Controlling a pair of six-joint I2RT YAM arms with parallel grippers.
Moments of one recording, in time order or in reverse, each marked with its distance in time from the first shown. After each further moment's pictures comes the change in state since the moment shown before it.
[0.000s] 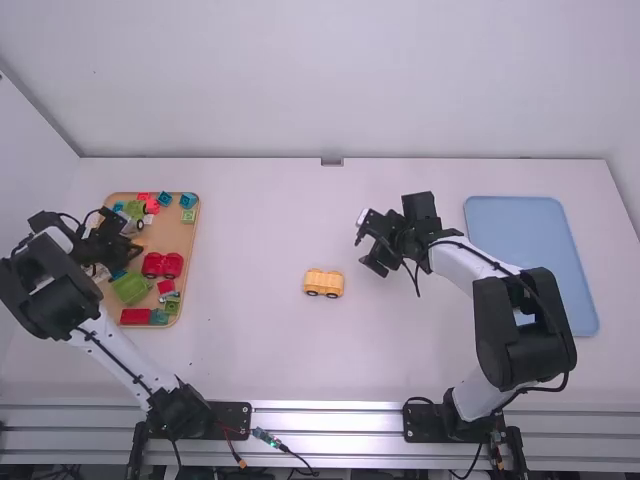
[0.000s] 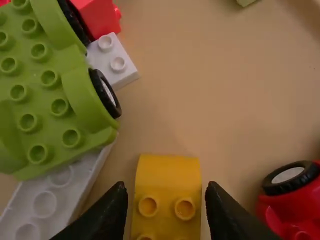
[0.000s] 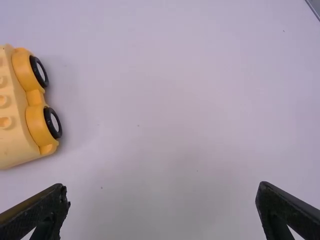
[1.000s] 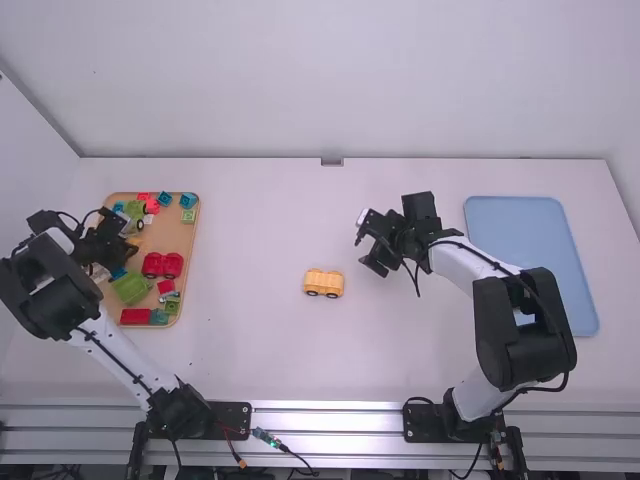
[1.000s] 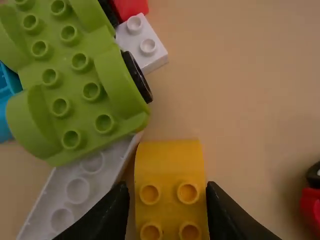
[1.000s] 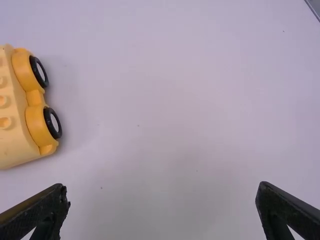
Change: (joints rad) left arm 0.000 0.000 -0.021 0.085 -0.060 -0.003; right arm 0.000 0.000 0.000 0.001 -0.001 0.002
